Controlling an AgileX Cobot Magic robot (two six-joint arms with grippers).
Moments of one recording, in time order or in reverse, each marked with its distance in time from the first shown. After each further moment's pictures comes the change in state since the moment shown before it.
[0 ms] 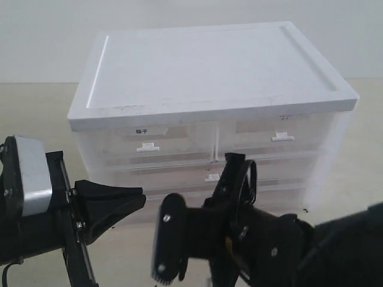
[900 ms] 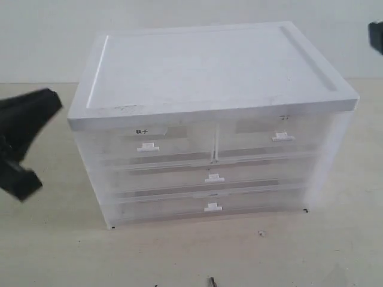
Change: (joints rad) left arm 0.000 -0.448 0.030 -0.480 0.157 -0.056; right arm -0.411 -0.798 -0.061 0.073 0.156 0.215
